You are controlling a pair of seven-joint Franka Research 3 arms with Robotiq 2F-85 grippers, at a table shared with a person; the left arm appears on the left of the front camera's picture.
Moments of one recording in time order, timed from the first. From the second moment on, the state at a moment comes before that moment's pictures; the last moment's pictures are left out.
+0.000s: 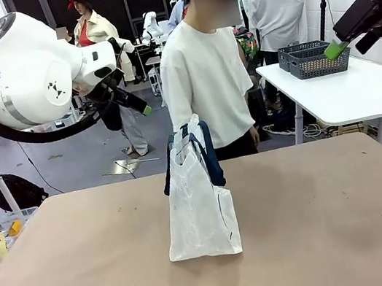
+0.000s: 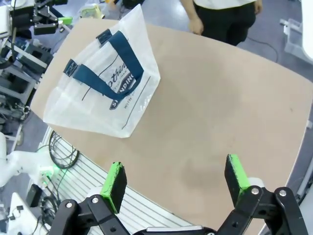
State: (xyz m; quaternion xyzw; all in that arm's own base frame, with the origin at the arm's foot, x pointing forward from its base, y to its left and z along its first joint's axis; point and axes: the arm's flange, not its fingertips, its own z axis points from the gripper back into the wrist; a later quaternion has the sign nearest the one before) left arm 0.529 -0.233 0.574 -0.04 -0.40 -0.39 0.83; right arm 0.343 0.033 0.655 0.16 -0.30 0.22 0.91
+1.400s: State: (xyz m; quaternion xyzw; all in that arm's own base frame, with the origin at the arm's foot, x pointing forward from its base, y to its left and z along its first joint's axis) left arm 0.554 -0.349 0.543 -0.04 -0.29 -0.45 0.85; right arm 0.331 0.296 0.576 0.19 -0.20 0.22 0.93
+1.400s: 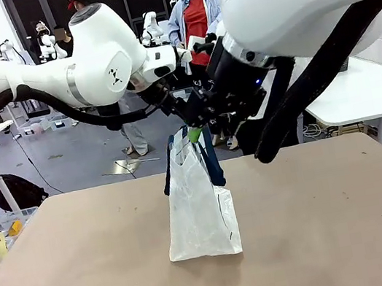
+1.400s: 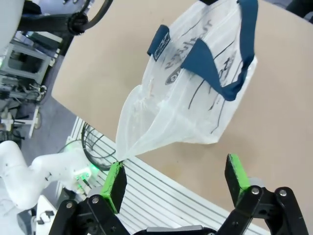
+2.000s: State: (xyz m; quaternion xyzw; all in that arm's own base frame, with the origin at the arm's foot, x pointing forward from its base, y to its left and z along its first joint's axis) left arm 0.554 -0.349 0.529 -0.04 -0.26 -0.45 0.85; right arm 0.333 0.313 0.556 0.17 -0.20 0.22 0.94
